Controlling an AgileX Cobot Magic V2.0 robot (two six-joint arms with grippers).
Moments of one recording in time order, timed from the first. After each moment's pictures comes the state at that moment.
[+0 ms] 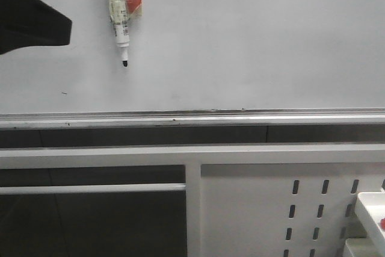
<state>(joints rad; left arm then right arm) -0.87 1.04 -0.47 -1.15 -0.33 0.94 0.46 0.33 -0.48 -0.06 0.35 0.02</state>
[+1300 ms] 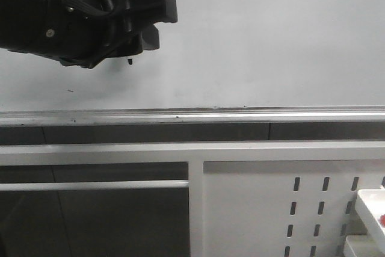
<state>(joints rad) -0.87 1.47 -0.69 -0.88 -0.53 0.37 0.46 0.33 -0.48 -0.06 0.39 0.02</state>
